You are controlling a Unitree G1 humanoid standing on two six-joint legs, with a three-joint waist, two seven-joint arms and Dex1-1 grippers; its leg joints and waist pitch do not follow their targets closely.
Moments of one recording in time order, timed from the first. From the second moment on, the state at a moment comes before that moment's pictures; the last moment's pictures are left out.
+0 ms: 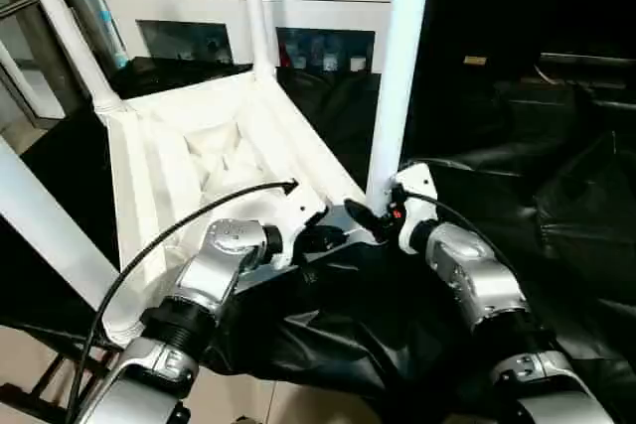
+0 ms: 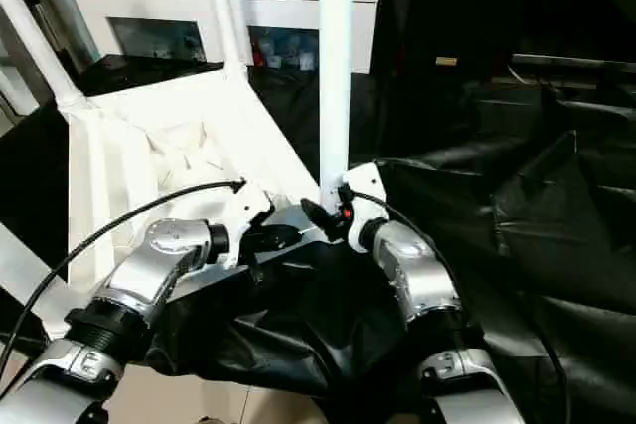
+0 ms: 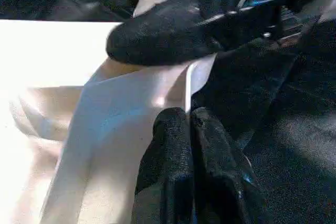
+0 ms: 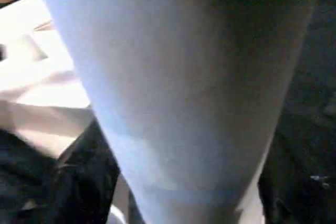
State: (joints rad) left arm -0.53 0.18 -0.25 0.53 0.02 0.21 -0.90; right arm -0.50 -0.13 0.06 0.61 0.12 0.15 0.63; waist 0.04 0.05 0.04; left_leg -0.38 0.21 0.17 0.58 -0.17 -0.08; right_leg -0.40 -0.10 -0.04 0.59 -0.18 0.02
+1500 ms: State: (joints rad) left arm -0.53 0.30 -0.26 0.52 -0.03 0.20 -1.11; right arm -0.46 -0.23 0.13 0.52 0.16 0.18 0.87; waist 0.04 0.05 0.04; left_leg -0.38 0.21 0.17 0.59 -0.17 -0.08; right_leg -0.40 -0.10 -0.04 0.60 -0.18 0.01
